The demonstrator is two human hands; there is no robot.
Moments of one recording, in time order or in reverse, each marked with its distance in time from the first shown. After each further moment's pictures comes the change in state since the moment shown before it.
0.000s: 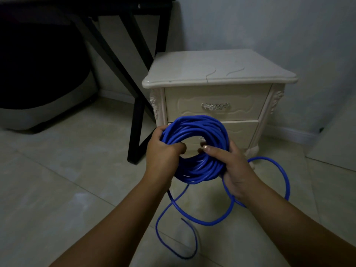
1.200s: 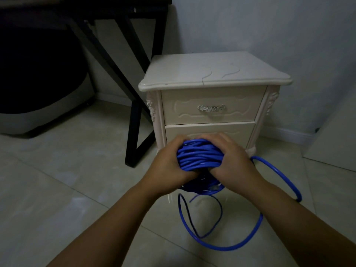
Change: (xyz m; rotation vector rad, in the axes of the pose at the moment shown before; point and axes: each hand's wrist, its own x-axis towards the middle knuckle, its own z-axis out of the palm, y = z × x) left_hand 0.001 -0.013 -0.009 0.490 -0.438 0.386; right_hand -0.006 -0.020 -0.006 -1.073 -0.131 -0.450
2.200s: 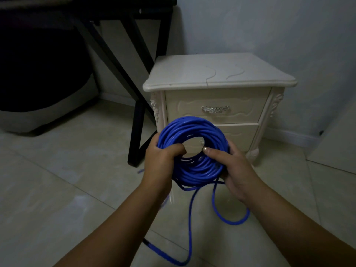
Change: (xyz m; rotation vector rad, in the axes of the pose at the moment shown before) left_hand 0.004 0.007 0.002 -0.711 0.430 -0.375; right_hand 0.003 0.001 0.014 1.035 0.130 0.467
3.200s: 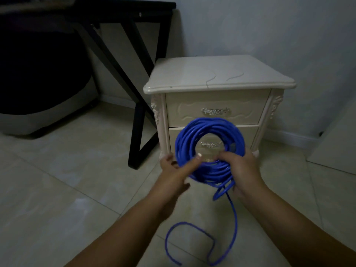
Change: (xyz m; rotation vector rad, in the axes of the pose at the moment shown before) left_hand -0.023 -0.008 0.001 0.130 -0.192 -0.310; right_hand 0.008 0.007 -0.006 -0.131 0.379 -0.004
